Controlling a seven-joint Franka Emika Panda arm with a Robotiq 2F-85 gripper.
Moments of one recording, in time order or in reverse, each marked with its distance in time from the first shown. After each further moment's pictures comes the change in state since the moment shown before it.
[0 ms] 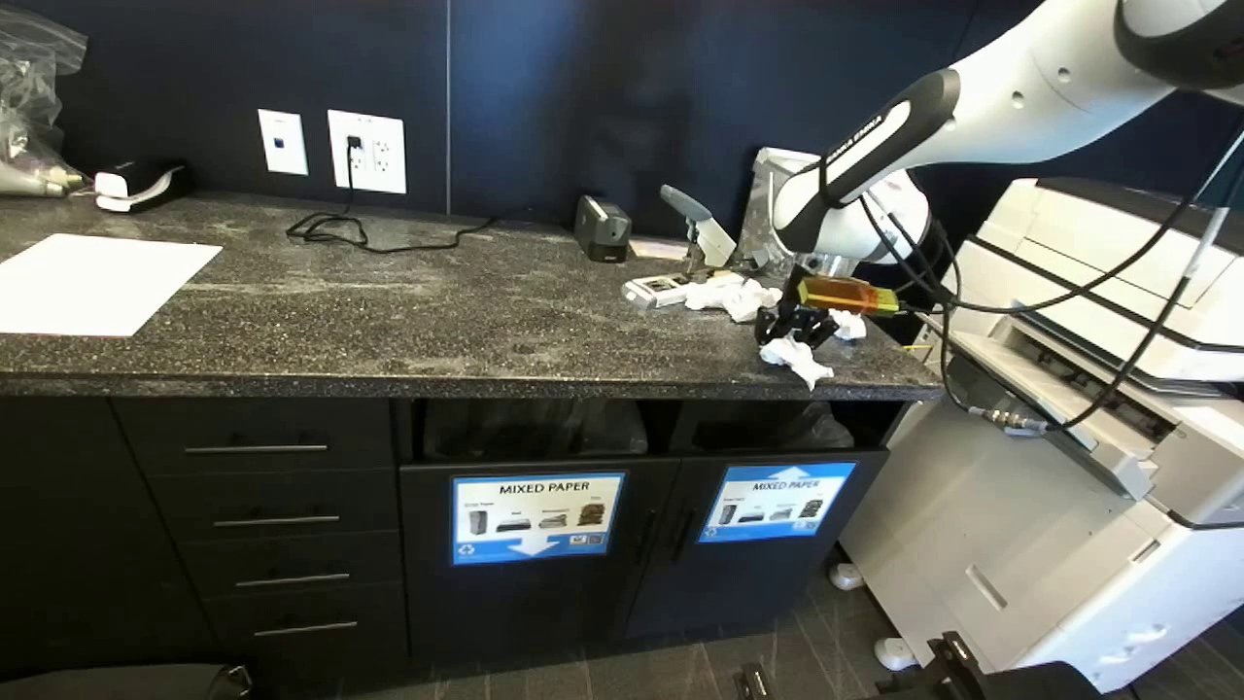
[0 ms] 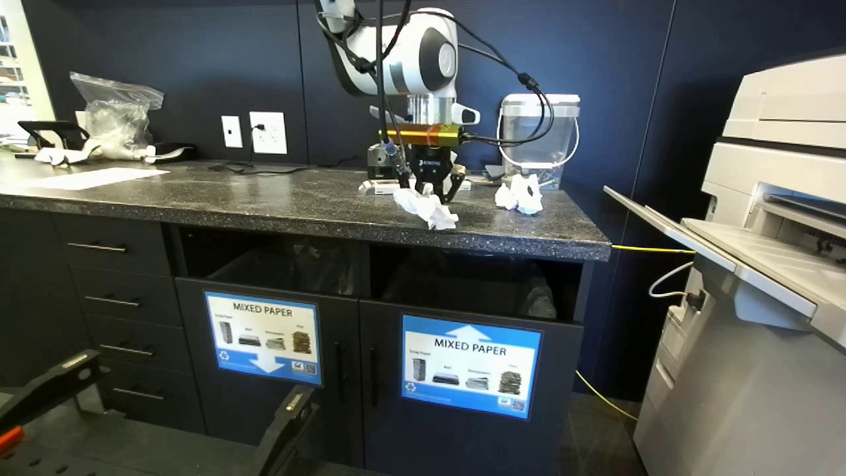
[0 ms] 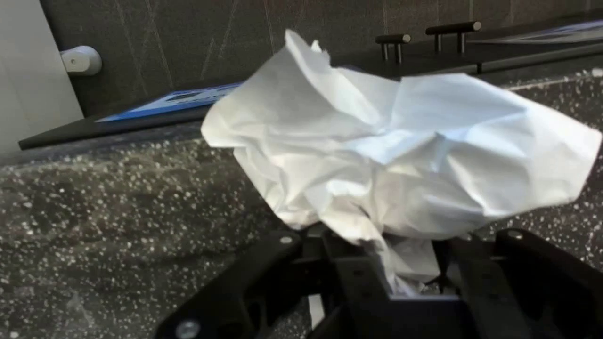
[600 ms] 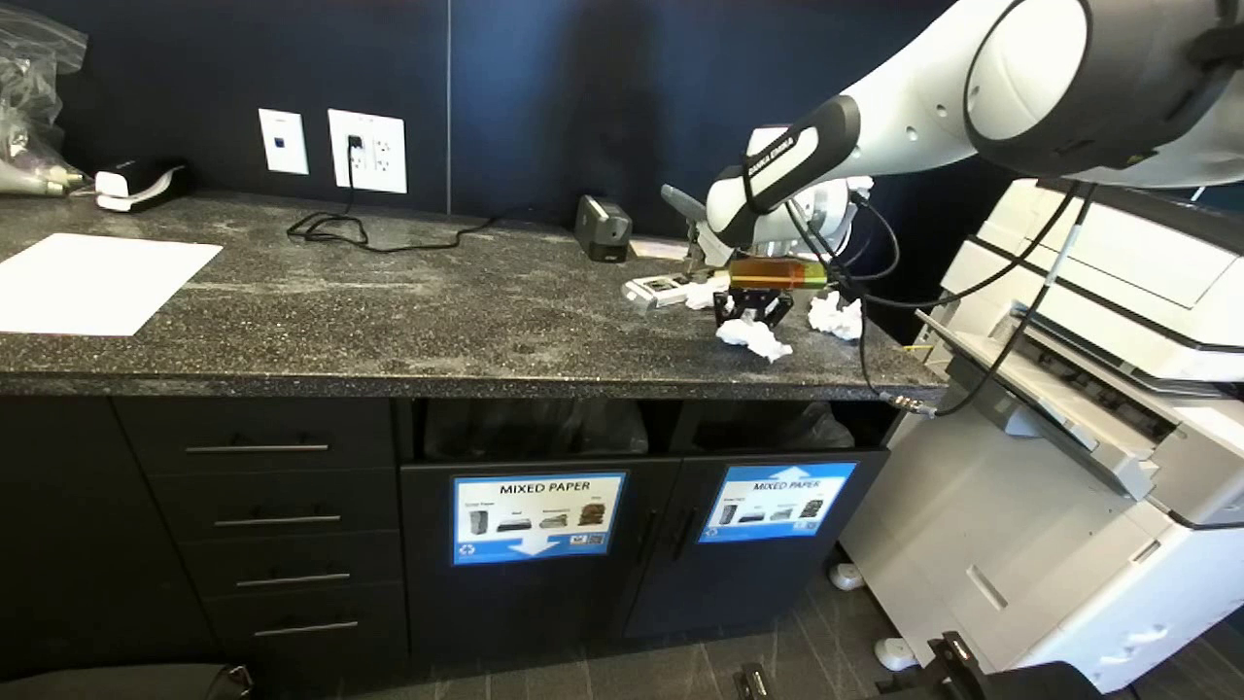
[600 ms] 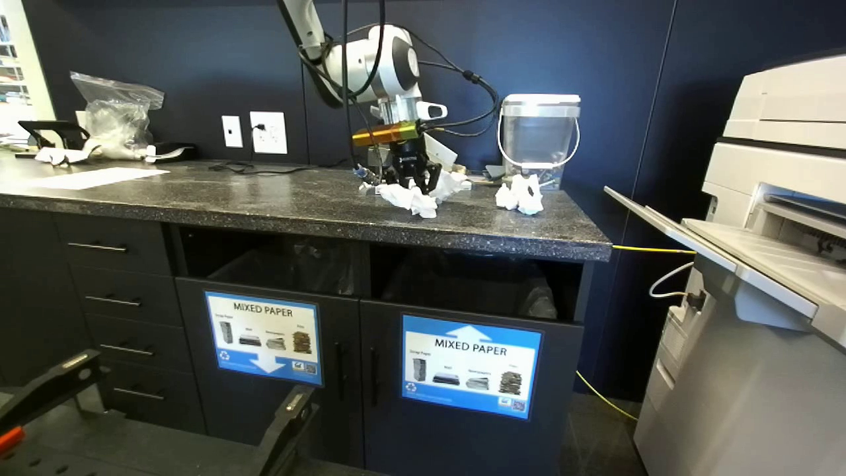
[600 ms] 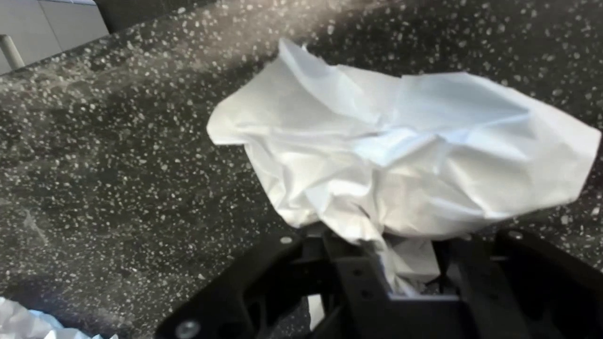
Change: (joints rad) arm 0.180 0.181 -0.096 0.316 -0.133 -0.158 0.314
